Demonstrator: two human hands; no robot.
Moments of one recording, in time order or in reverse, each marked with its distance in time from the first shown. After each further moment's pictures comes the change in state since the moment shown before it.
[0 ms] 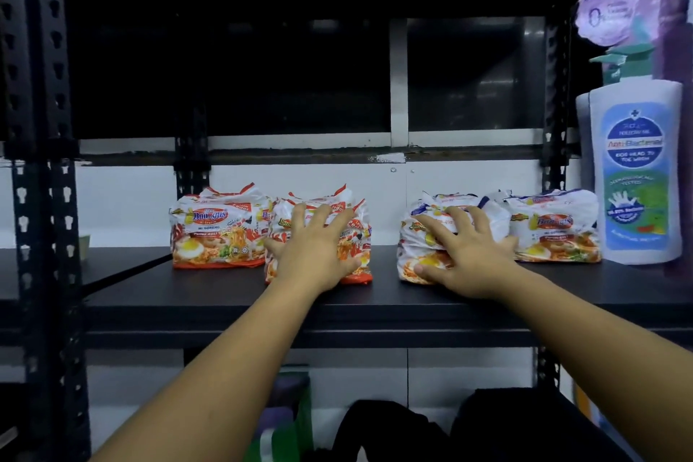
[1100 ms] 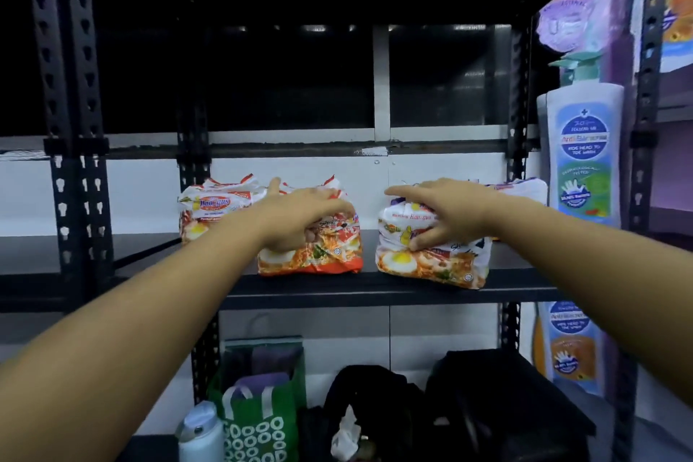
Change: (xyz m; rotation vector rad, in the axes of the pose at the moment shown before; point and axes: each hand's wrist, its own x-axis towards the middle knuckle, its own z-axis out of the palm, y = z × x) left_hand -0.042 -0.004 -0.111 0.230 -0.243 0.445; right_hand -0.033 0.001 -0.112 -0.109 -0.179 -0.365
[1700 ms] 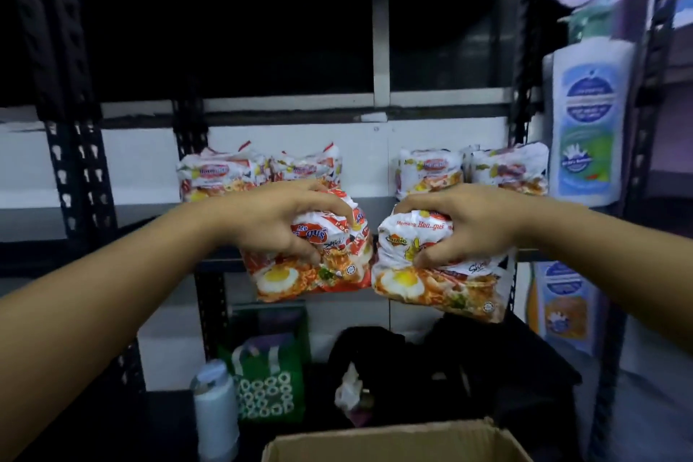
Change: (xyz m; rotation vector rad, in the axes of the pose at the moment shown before) left_hand -0.068 0.013 -0.003 -0.445 -0.116 0.153; right_hand -0.068 -0.029 0.018 0.257 -0.063 -0.165
